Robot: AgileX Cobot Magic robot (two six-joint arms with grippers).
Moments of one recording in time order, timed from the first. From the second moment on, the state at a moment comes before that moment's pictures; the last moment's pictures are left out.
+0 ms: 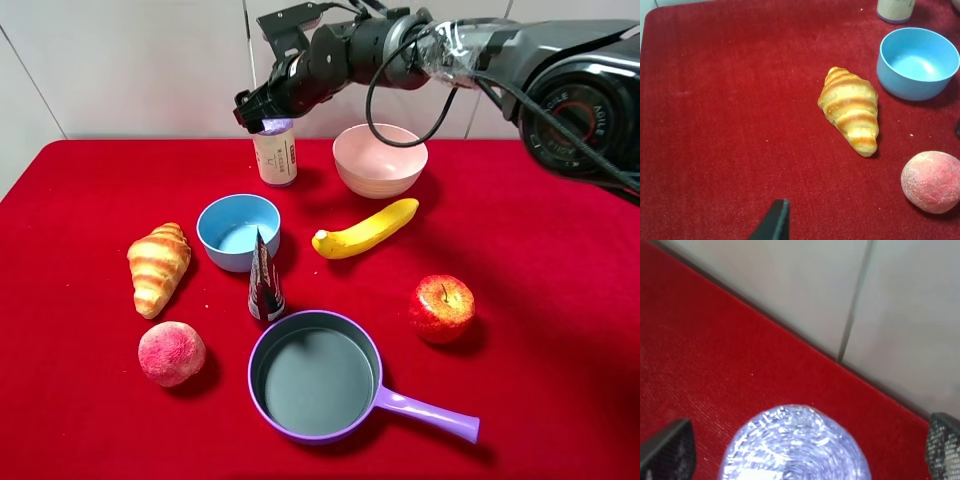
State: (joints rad) left arm -0.17 -0.01 -0.49 -0.03 1.06 0.04; right arm 0.62 2.43 -2.00 0.05 0.34 -0.12
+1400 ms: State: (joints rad) left arm -0.17 -0.01 -0.49 -0.03 1.06 0.04; right arm 0.62 2.49 -2.00 0.05 0.31 -0.12
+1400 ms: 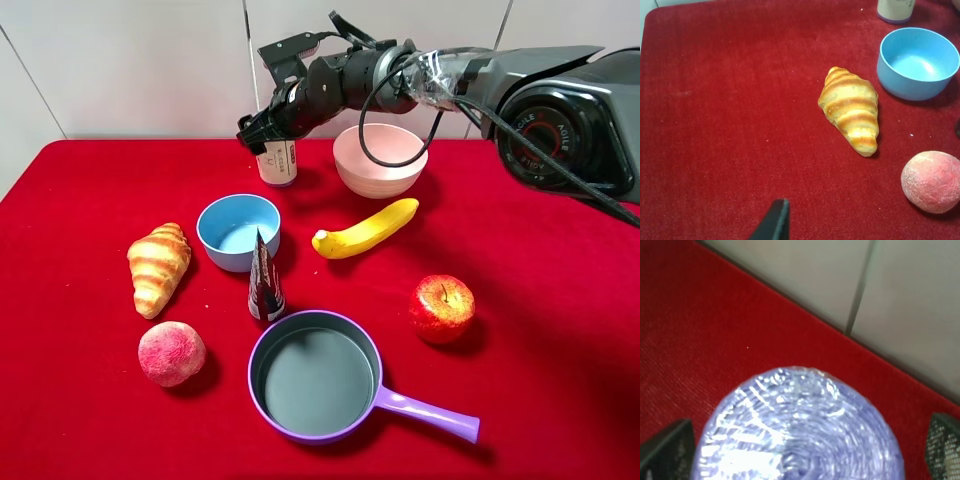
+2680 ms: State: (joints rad) left arm -0.17 -0.01 -0.49 -0.03 1.06 0.04; right arm 0.62 2.46 -2.00 0.07 0.39 -0.16
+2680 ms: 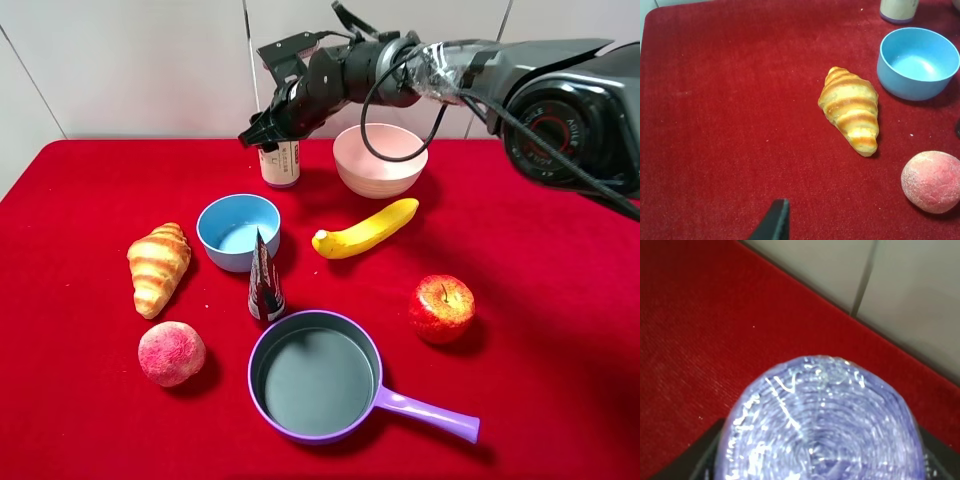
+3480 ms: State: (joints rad) left arm -0.17 -0.01 -0.49 -0.03 1.06 0.04; right arm 0.63 2.29 -2.00 0.11 0.55 -0.21
